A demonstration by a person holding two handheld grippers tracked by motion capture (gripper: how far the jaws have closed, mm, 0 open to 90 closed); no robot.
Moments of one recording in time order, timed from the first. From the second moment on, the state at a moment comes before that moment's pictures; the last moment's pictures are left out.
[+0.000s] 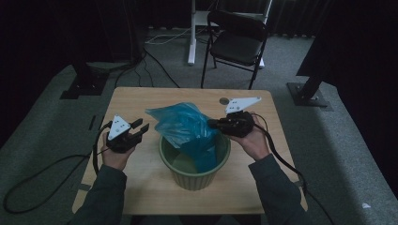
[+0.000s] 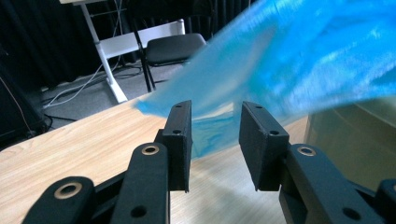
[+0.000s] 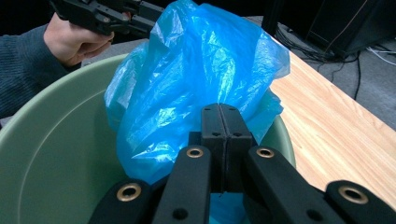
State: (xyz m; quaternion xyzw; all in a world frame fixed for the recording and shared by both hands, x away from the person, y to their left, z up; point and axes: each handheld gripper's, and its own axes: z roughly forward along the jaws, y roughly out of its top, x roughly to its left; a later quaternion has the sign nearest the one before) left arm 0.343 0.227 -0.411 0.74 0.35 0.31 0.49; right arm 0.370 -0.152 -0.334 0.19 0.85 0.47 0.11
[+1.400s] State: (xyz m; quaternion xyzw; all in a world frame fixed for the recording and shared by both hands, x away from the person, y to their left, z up) left arm 0.364 0.155 -0.372 0.79 0.26 0.29 0.47; right arm 0.363 -0.136 -0.310 0.16 0.84 0.51 0.09
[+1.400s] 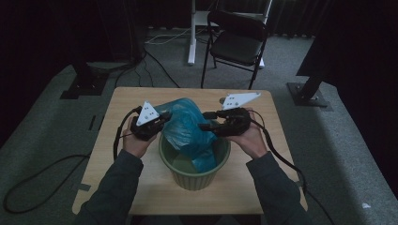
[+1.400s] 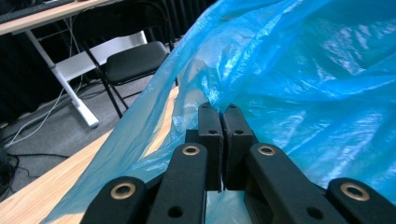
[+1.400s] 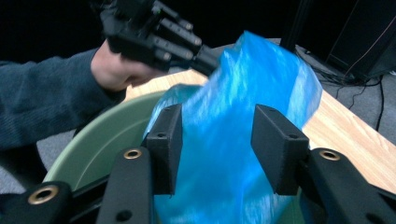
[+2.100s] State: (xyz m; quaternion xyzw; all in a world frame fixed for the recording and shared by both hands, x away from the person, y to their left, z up) left arm 0.352 0.164 -0.367 0.78 0.25 0.29 0.49; right arm 0.363 -0.126 -0.332 0.18 0.87 0.45 0.10
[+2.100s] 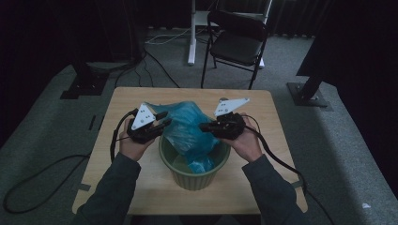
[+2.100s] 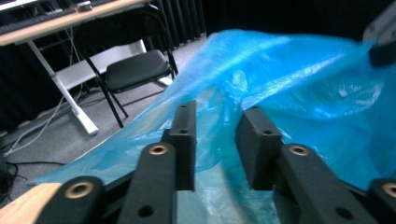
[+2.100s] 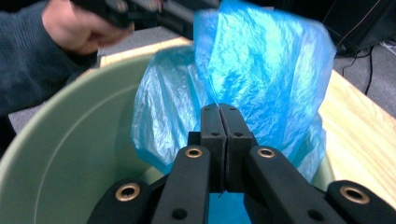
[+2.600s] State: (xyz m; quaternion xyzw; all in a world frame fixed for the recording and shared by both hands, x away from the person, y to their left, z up) left arm 0.350 0.150 -0.356 0.78 0.23 0.31 0.50; right arm 0.357 -0.128 -0.348 0.16 0.89 0.43 0.08
